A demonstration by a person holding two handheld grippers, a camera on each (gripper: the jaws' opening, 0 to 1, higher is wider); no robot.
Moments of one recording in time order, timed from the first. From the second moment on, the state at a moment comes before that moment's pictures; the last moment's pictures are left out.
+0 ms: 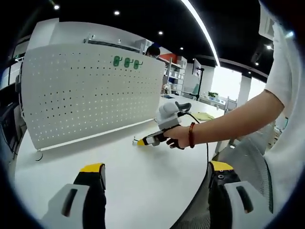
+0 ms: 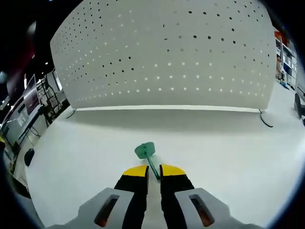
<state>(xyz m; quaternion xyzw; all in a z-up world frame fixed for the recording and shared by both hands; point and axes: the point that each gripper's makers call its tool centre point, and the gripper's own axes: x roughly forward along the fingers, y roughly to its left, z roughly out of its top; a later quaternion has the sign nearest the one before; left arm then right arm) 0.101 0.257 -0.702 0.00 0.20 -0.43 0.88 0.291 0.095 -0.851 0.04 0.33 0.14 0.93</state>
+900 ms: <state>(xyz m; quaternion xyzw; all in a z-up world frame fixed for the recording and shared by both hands) 0.101 0.258 -0.698 -0.01 0.19 -0.42 0.89 0.286 0.104 -0.815 0.03 0.29 0.15 0.94</state>
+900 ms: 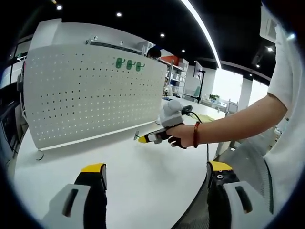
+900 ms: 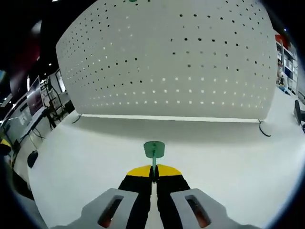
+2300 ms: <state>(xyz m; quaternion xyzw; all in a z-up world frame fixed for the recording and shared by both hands) 0.087 0.275 -0.669 -0.02 0.14 -0.41 0.90 0.209 0.177 -0.743 -0.02 0.23 0.25 0.94</state>
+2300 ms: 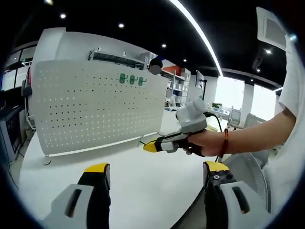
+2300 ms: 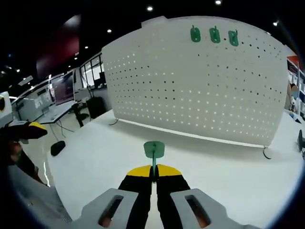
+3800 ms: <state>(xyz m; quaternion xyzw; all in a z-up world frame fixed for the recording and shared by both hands) 0.111 0.293 -0.667 -0.01 0.17 -0.40 0.90 0.138 0.238 -0.704 -0.09 0.17 0.33 0.93</state>
